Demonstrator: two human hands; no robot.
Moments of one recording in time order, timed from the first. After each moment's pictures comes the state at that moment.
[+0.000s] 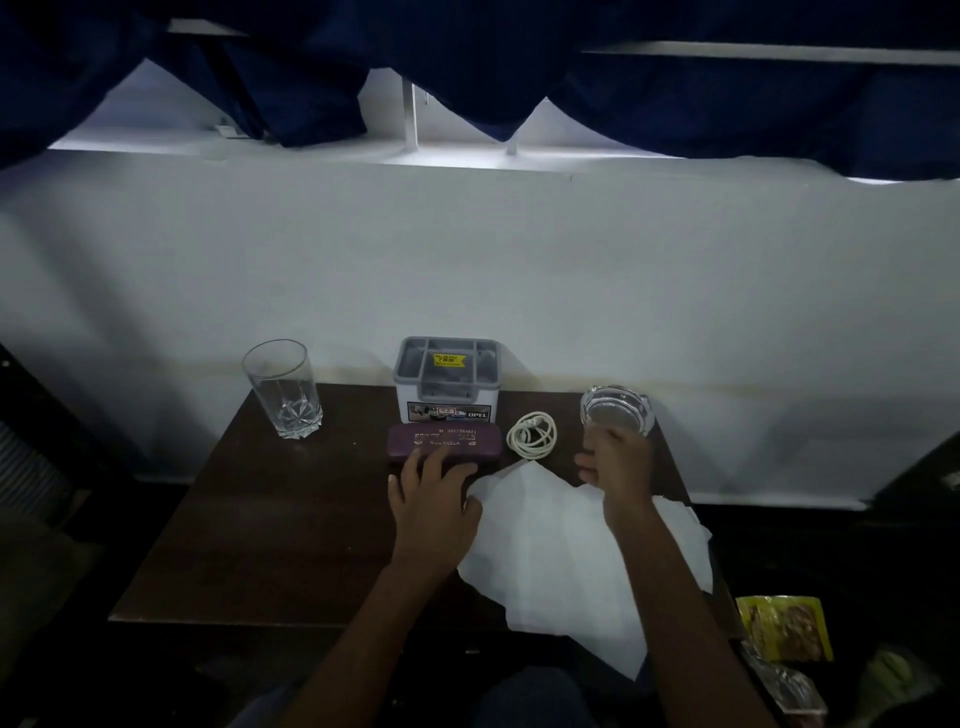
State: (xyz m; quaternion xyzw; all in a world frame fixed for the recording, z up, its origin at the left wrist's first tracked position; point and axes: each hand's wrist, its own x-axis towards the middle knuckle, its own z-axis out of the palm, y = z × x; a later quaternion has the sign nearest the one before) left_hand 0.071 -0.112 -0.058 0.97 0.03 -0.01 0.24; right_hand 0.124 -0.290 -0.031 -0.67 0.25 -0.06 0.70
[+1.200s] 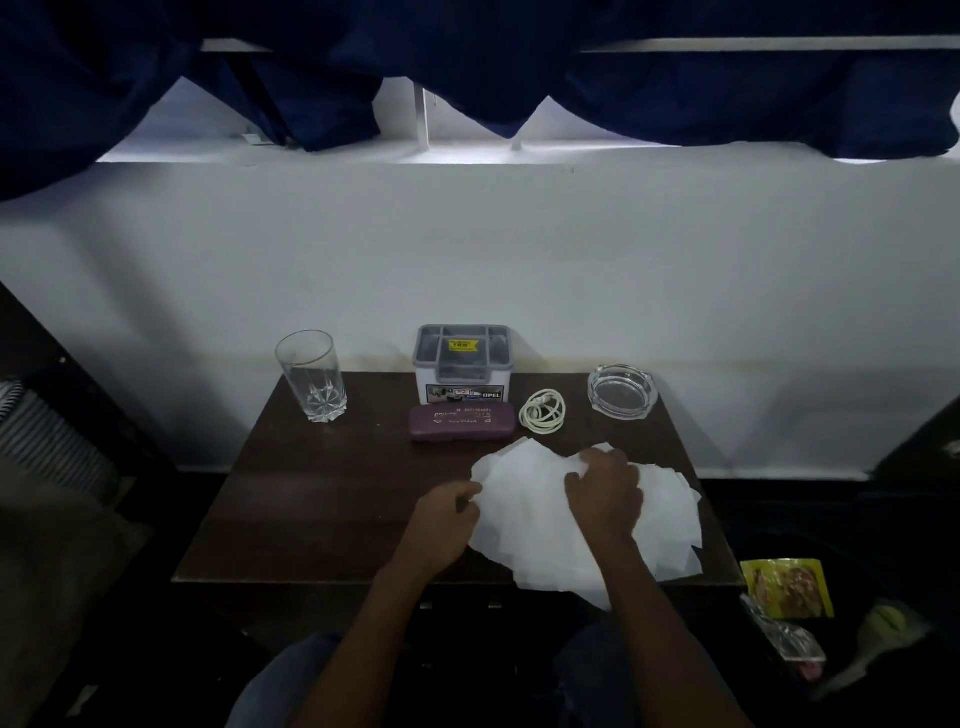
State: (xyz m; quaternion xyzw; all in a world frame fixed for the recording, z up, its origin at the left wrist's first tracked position) left_hand 0.034 -0.090 -0.051 0.89 0.05 -0.12 0.44; right_hand 0.067 -0.266 -0.060 -0.95 0.19 -0.04 0.24
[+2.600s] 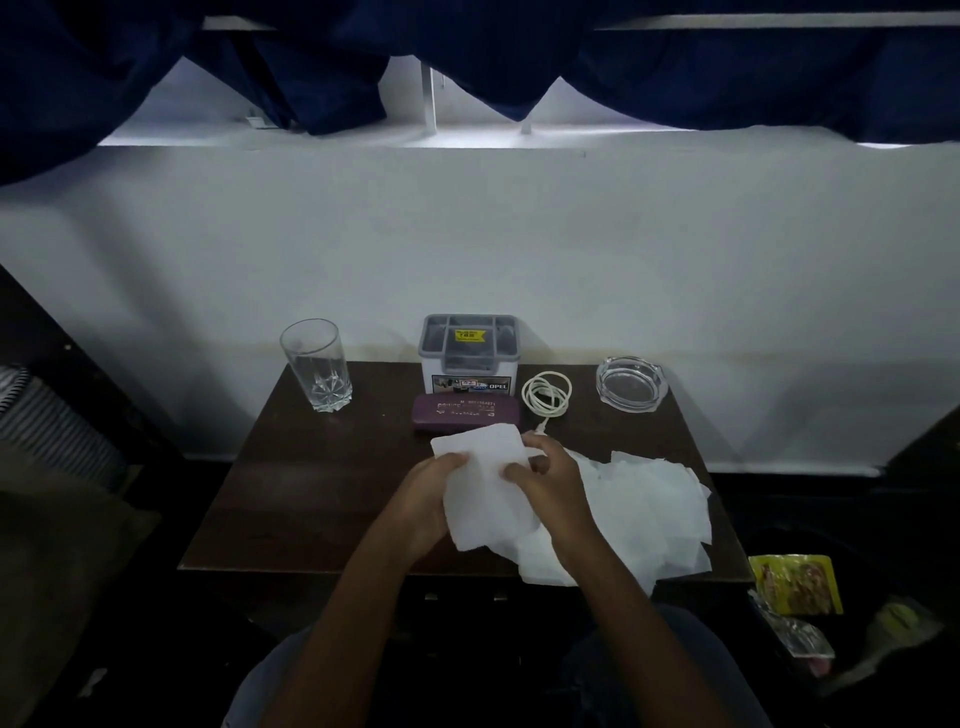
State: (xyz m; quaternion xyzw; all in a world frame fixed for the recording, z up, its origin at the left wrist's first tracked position) left_hand 0.037 -0.085 -0.015 0.54 0.25 -0.18 0.79; right_hand 0.050 -0.217 -0.035 -0.77 0.11 0.07 0.62
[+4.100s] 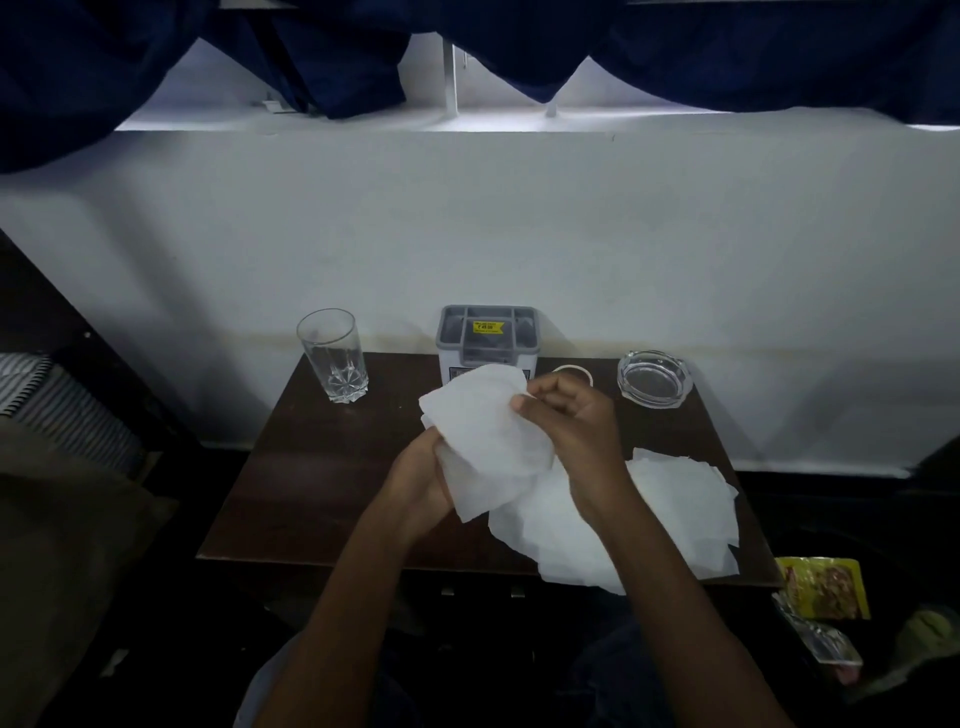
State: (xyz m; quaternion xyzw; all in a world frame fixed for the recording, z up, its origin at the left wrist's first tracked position) left_hand 0.048 -0.071 -0.003 0.46 0.22 -0.15 0.85; right_hand 0.054 -0.210 0.024 -0.69 -0.01 -0.03 0.73
